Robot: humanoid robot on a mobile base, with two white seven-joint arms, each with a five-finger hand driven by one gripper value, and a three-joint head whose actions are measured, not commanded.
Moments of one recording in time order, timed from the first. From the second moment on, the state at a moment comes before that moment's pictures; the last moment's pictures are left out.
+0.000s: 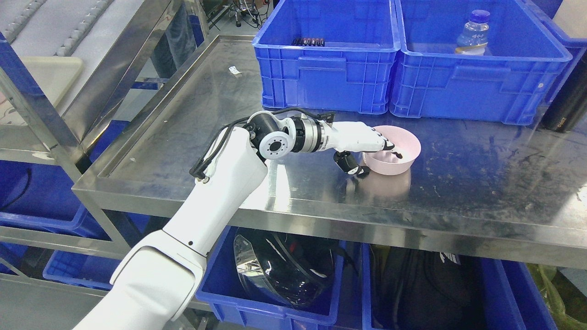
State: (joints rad) left arm -0.89 0.00 -0.58 -1.03 -0.72 -0.53 -0.78; right arm 0.00 0.00 0.05 0.00 0.05 -0.08 -0.02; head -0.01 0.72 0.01
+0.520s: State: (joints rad) left arm -0.89 0.00 -0.55 -1.00 -0.72 -0.60 -0.82; right arm 0.00 0.00 0.05 0.00 0.05 -0.08 -0.02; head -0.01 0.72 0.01
